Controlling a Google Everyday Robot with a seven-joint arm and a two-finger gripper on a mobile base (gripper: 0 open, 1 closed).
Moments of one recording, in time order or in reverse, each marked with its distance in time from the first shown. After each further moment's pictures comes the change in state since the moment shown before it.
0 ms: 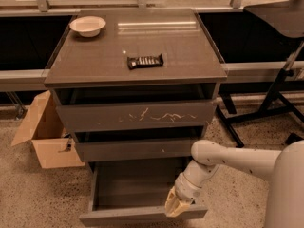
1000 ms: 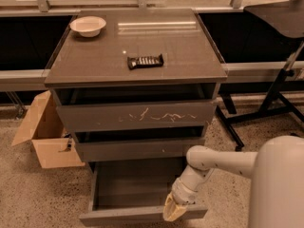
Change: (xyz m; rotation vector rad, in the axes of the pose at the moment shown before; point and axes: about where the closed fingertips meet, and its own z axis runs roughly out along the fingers) arm 0.021 -0.013 0.028 -0.024 0.004 0.051
